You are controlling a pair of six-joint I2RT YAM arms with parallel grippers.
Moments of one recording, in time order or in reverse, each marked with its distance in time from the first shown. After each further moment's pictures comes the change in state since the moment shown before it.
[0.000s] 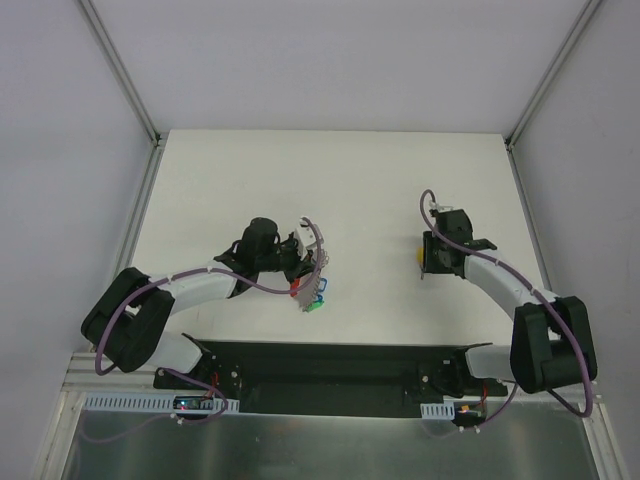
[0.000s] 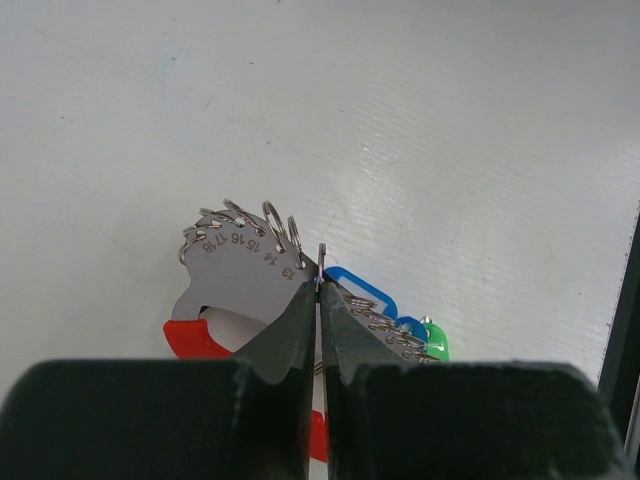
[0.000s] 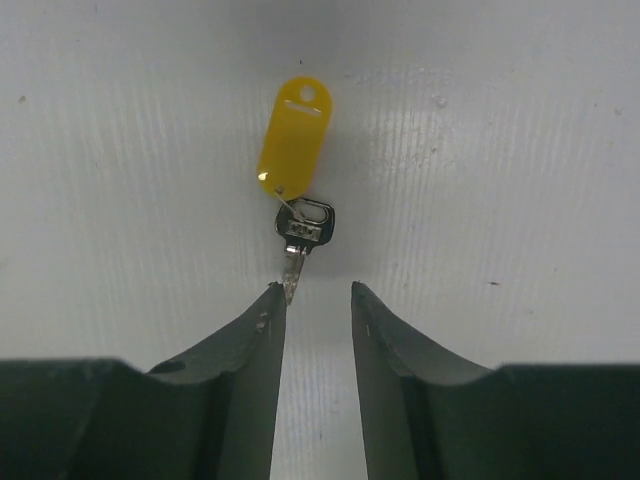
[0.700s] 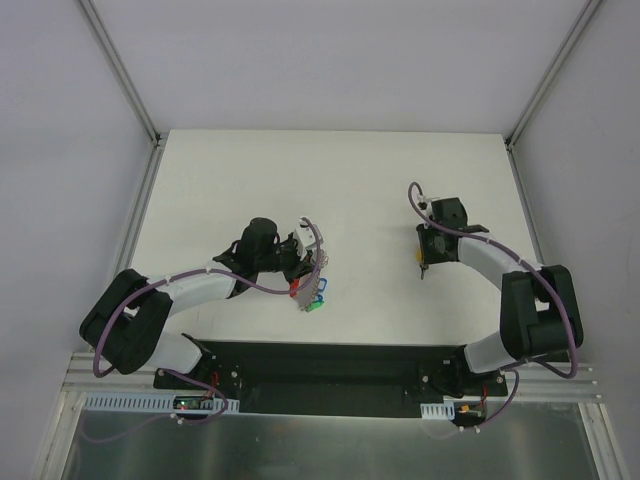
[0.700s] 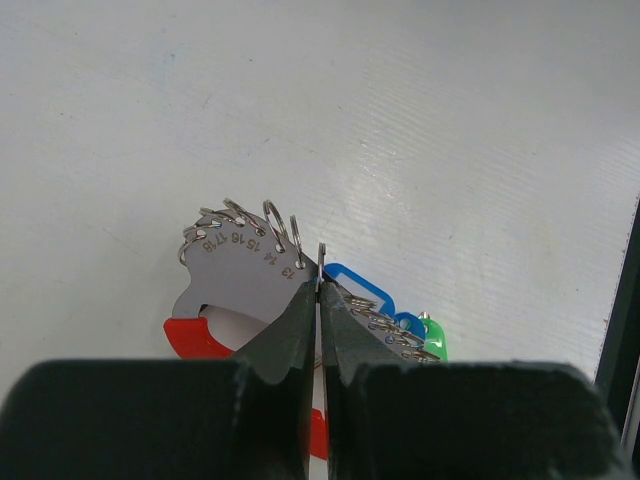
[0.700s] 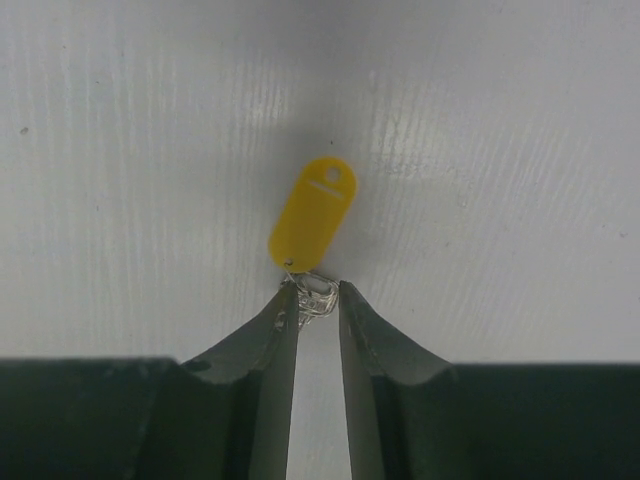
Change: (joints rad) left arm 0.000 -0.015 -0.001 -0.022 -0.006 0.005; right arm -0.032 0.195 0.108 0.053 -0.068 -0.180
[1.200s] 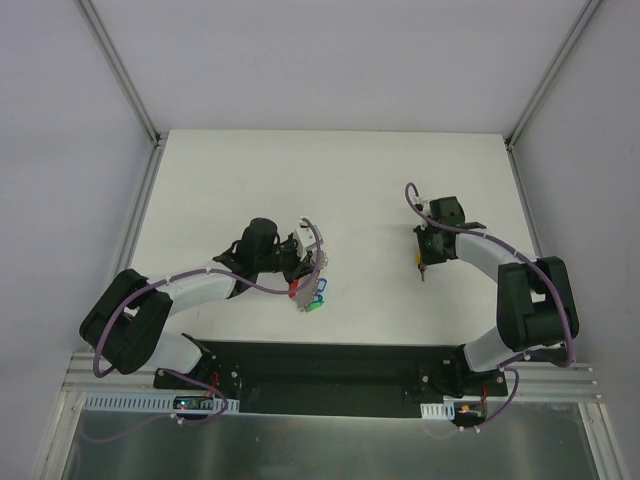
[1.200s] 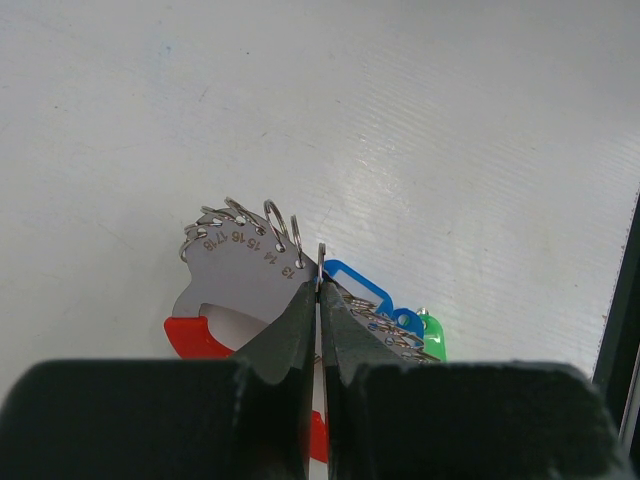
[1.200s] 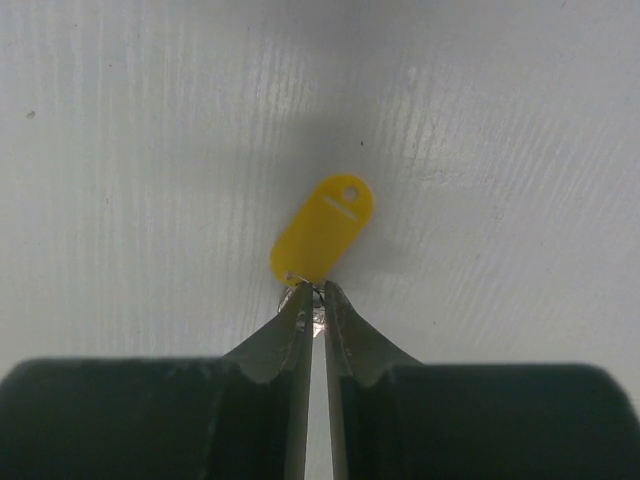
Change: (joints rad) left arm 0.000 0.000 0.000 -0.013 0.000 0.001; right arm -0.005 0.056 0.023 -0.020 -0.064 -0.029
